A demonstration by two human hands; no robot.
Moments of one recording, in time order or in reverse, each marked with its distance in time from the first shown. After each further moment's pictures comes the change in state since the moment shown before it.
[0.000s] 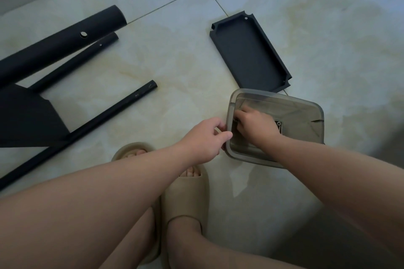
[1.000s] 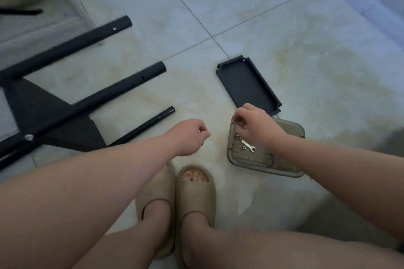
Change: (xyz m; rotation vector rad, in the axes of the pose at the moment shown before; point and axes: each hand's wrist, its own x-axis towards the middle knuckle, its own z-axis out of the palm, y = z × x) left_hand -0.069 0.046 -0.079 0.371 0.086 -0.051; right_hand -0.055 -0.037 -0.114 0.384 0.232 -0.139
